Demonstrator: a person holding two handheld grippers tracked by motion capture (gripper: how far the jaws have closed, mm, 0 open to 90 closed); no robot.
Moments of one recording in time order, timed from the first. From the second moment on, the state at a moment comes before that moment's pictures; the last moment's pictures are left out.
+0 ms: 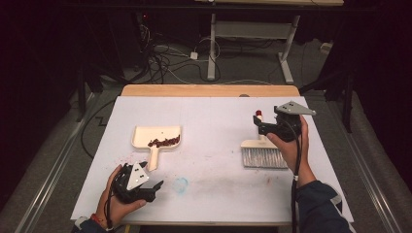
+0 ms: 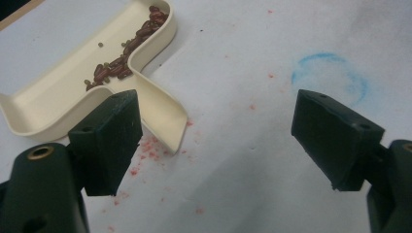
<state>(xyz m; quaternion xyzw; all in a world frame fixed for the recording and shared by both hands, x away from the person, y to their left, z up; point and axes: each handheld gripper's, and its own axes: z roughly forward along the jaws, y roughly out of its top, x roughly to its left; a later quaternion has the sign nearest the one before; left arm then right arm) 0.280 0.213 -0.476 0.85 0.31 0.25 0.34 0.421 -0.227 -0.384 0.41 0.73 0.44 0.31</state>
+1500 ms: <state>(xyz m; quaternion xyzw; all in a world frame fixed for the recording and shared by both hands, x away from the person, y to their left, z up) 0.280 0.209 -0.475 0.86 0.30 0.25 0.33 0.343 -0.240 -0.386 0.31 0.76 0.46 0.34</state>
